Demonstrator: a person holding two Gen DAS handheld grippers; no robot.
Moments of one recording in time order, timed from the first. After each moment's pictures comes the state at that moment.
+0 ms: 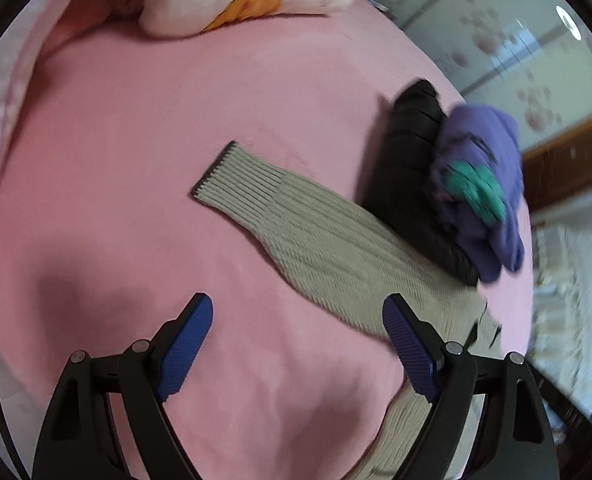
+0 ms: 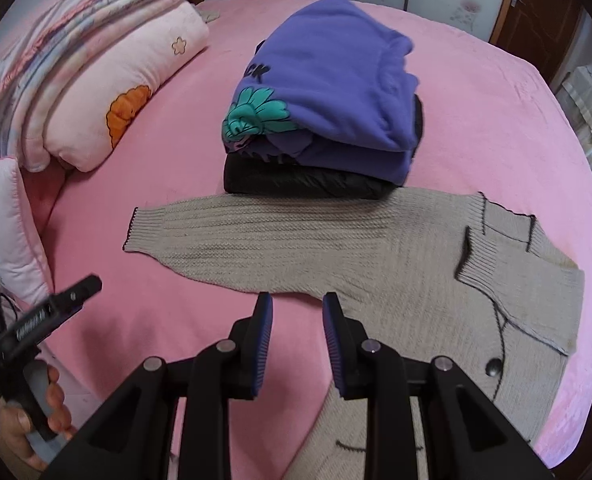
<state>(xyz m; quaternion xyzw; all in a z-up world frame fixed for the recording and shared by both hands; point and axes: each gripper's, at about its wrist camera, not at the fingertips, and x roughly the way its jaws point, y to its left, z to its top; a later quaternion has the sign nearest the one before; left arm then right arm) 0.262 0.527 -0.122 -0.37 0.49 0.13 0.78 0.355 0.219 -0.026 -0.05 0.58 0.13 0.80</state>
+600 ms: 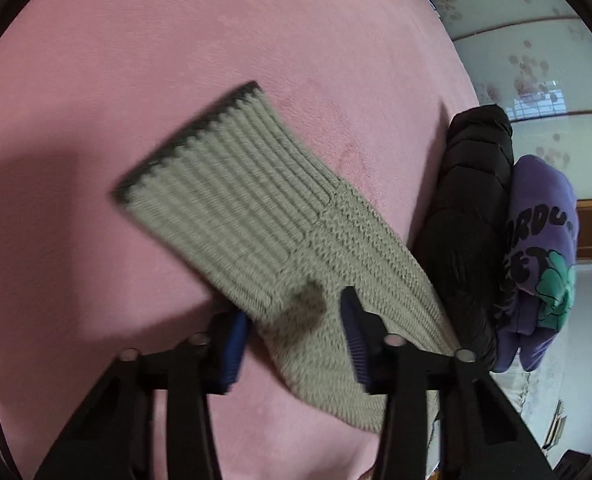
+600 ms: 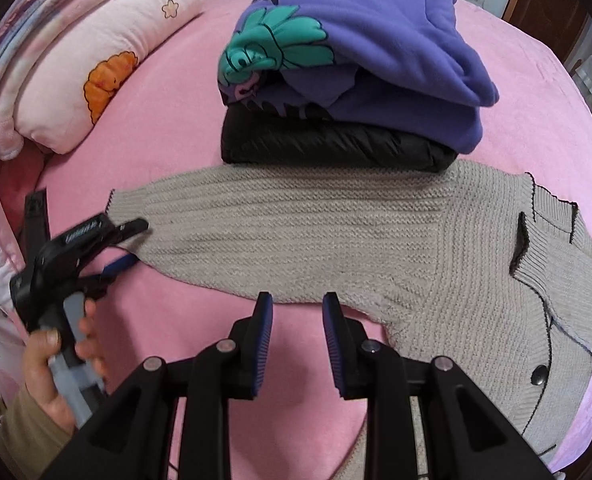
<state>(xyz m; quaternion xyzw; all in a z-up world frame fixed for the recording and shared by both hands) 0.348 0.560 -0.270 -0.49 0.49 0.12 0.71 0.376 0.248 -0.106 -0.06 0.62 0.13 0.77</state>
